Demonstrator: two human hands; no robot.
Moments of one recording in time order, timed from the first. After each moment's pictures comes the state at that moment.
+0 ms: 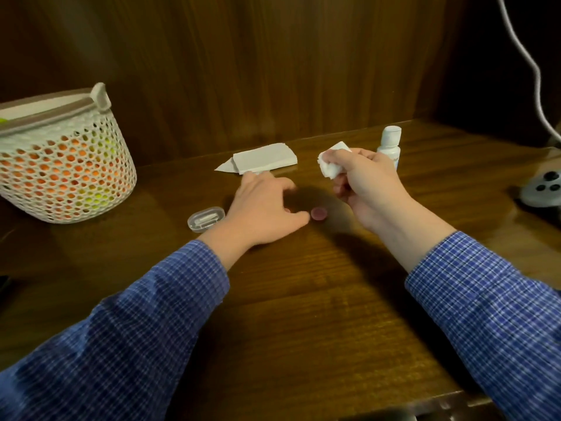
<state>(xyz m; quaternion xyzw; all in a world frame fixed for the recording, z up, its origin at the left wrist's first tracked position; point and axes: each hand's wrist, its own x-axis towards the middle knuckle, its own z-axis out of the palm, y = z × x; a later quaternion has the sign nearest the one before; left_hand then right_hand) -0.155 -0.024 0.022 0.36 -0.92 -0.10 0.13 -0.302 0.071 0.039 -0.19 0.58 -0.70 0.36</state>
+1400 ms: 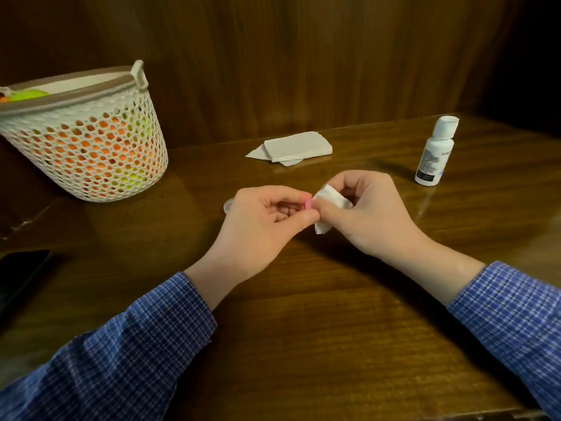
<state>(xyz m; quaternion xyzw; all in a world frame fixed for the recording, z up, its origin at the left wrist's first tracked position) -0.071 0.002 0.013 0.28 -0.80 -0.40 0.34 -0.241 0.080 0.010 -0.55 0.65 -0.50 0.15</state>
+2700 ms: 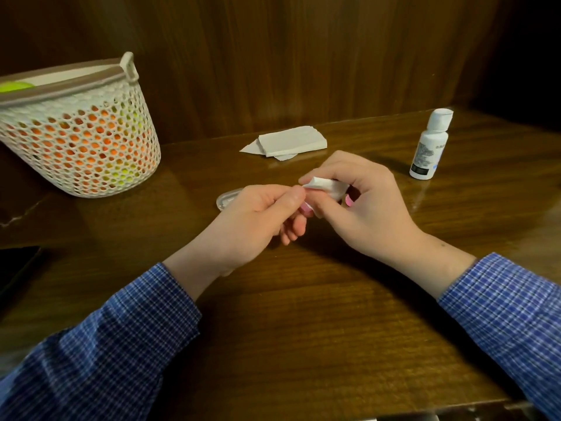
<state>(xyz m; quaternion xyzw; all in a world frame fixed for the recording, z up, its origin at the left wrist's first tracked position) -0.067 0.005 0.026 0.24 -0.79 -0.53 0.20 -0.239 0.087 0.013 -0.67 0.54 -0.52 -0.02</state>
